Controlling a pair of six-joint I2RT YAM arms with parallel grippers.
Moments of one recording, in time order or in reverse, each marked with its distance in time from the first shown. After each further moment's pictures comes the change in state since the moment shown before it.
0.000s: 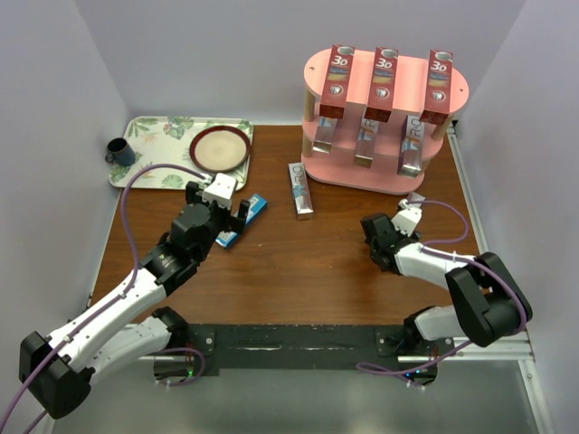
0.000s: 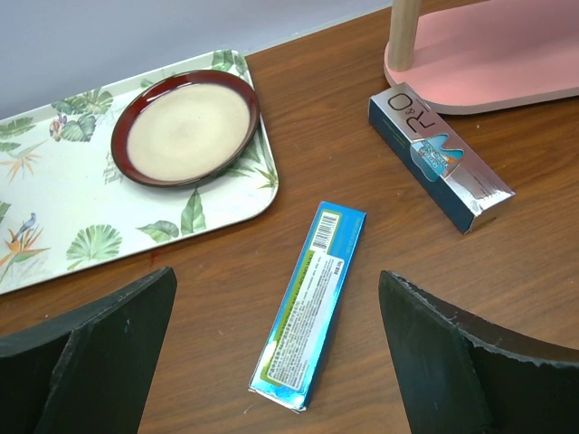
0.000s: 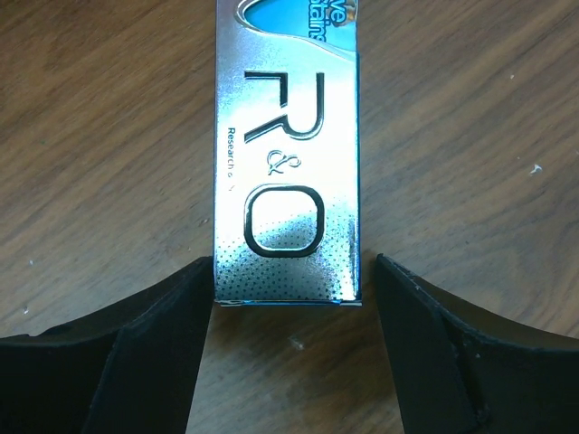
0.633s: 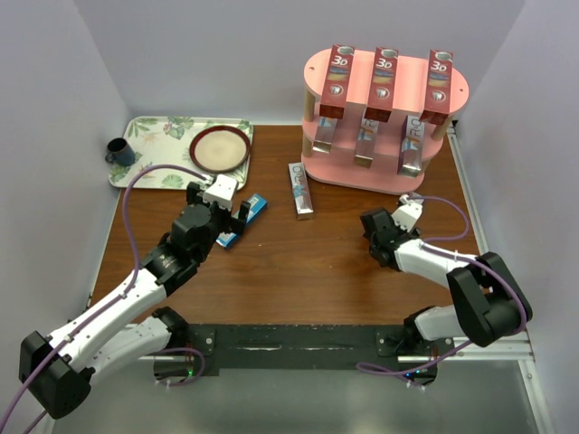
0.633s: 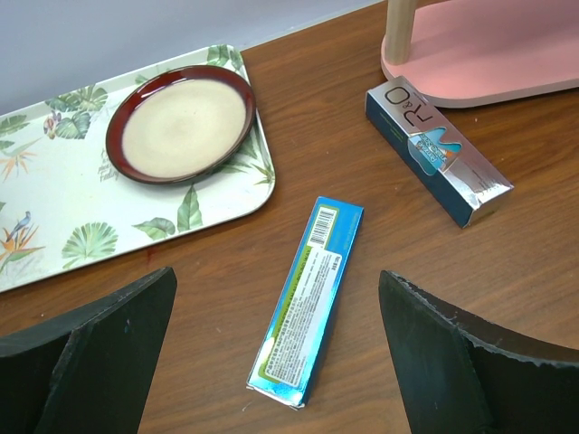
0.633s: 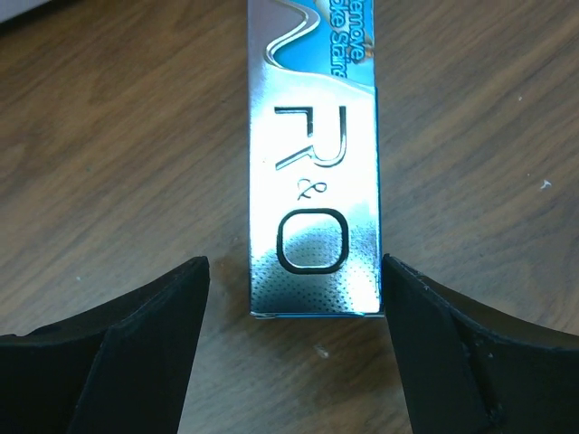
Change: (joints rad) left arm 0.000 0.000 -0.009 0.000 0.010 0.000; right arm -0.003 0.000 0.046 -0.020 0.007 0.018
